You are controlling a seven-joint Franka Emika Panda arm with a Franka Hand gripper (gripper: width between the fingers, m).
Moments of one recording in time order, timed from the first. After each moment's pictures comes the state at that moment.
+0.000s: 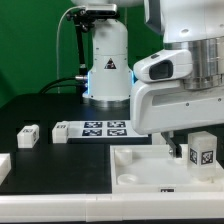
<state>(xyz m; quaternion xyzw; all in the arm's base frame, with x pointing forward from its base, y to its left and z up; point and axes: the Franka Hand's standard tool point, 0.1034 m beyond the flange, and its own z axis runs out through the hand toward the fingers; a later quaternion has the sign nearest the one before) 0.612 0.118 0.071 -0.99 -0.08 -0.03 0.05</state>
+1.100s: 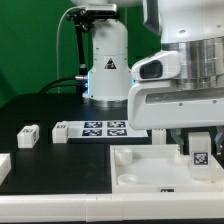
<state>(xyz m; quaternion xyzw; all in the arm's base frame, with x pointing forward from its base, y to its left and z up) 0.612 0.115 0.070 -0.97 0.22 -0.02 0.06</state>
